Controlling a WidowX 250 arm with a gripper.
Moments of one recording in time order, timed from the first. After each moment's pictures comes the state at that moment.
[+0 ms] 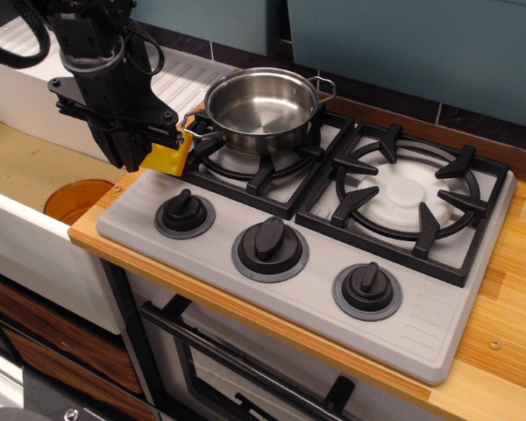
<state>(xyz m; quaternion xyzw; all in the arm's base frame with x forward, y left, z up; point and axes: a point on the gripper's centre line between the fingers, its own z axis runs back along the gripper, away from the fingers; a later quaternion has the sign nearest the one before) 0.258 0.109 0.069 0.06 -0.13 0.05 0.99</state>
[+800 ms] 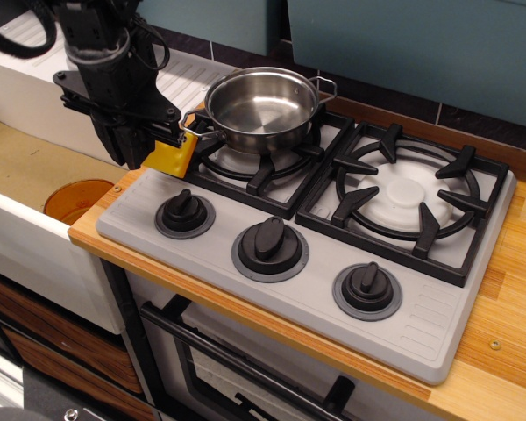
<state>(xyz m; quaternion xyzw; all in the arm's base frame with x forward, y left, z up) 0.252 0.112 0.077 0.06 -0.10 0.04 0.99</state>
